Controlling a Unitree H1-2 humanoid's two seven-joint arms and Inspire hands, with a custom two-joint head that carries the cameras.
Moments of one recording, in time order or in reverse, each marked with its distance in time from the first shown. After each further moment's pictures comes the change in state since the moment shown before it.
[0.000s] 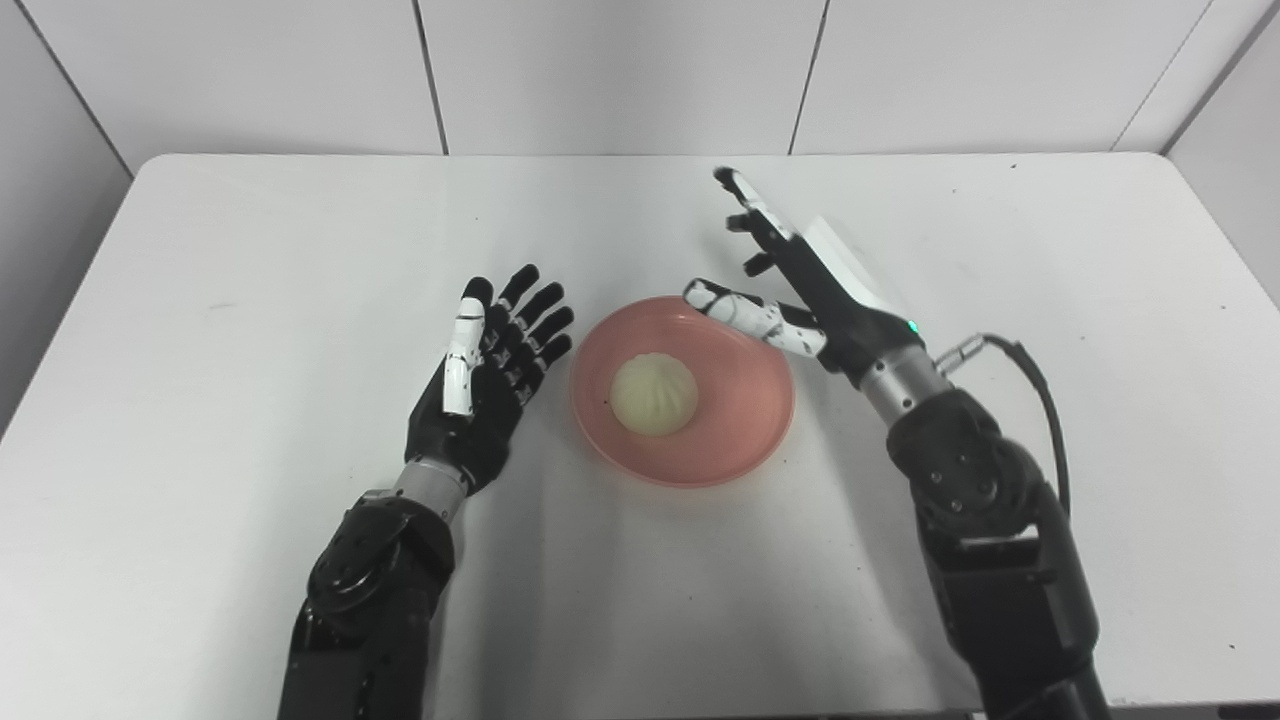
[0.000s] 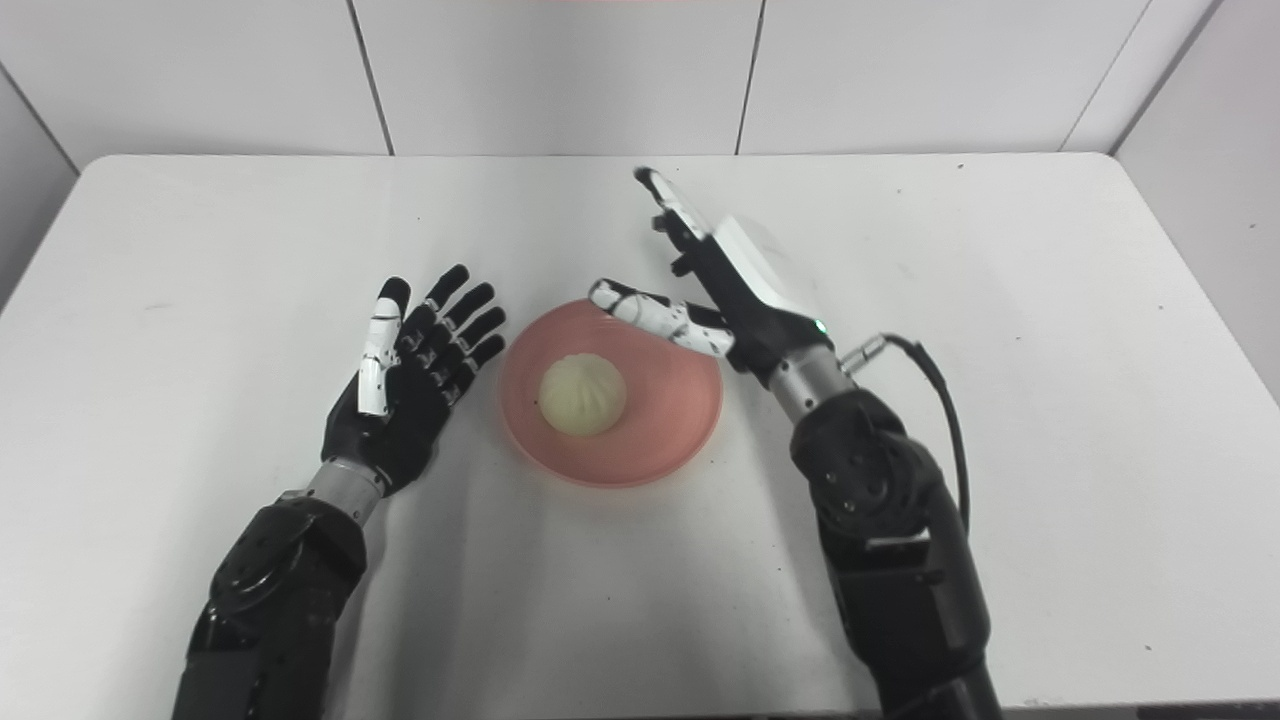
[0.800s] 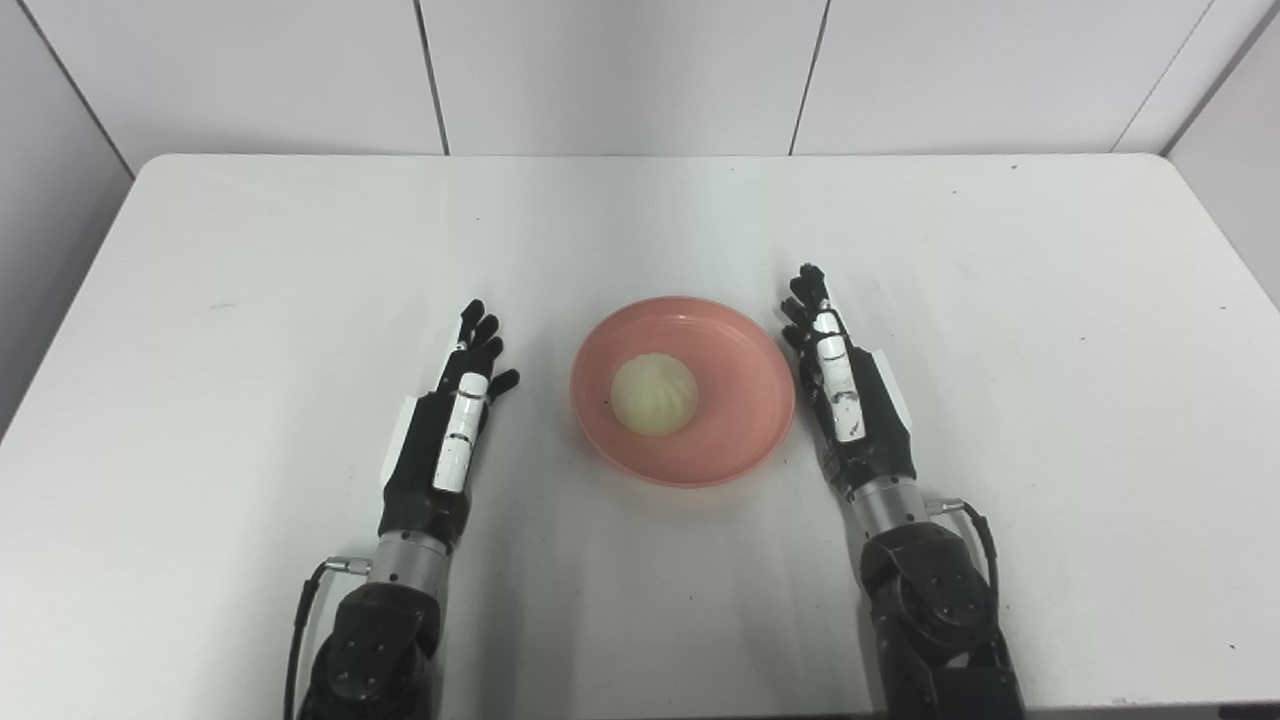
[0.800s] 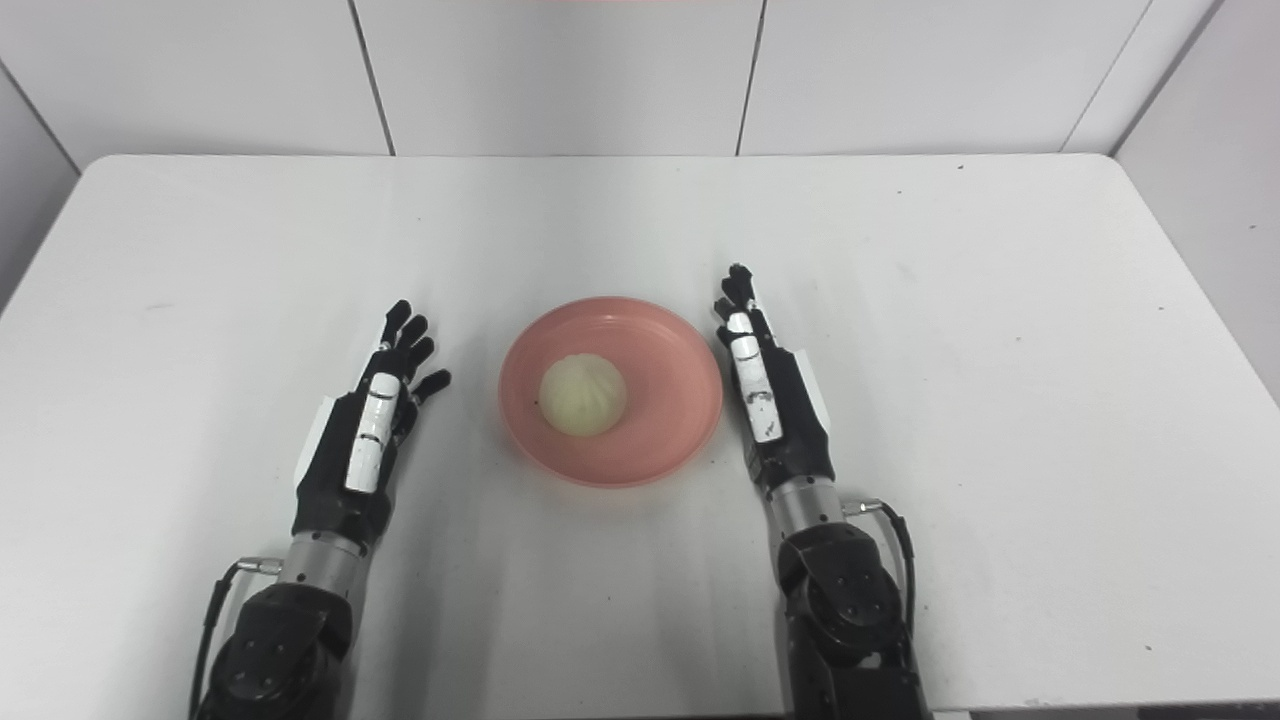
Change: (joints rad) left arm 0.150 0.034 -0.098 0.002 0.355 -0.342 0.079; right arm 0.178 0.156 -0.123 0.221 0.576 -0.217 -0.212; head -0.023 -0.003
